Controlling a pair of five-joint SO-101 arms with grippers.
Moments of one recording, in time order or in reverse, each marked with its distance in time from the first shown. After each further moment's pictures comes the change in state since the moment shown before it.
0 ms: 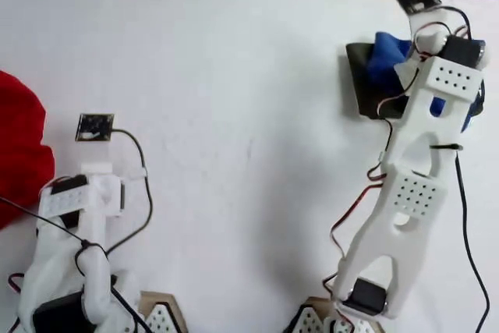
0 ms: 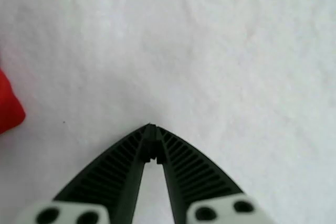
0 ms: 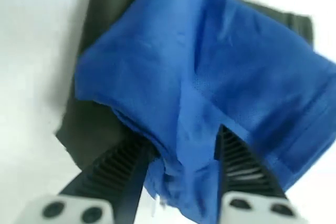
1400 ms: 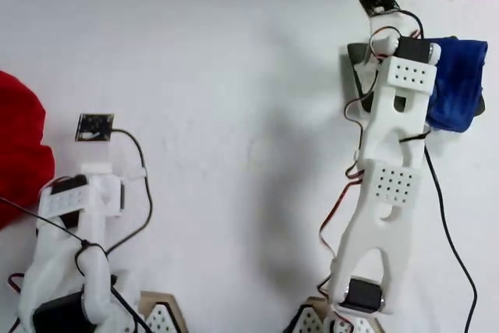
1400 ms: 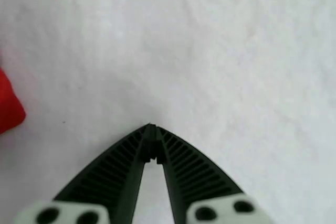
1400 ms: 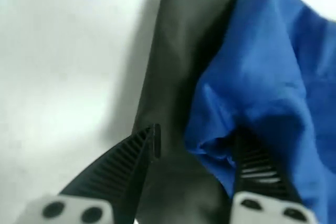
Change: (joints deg) left arm -0.1 0.0 0.0 0.0 0.0; right arm -6.4 10.0 -1.6 -4.2 -7.7
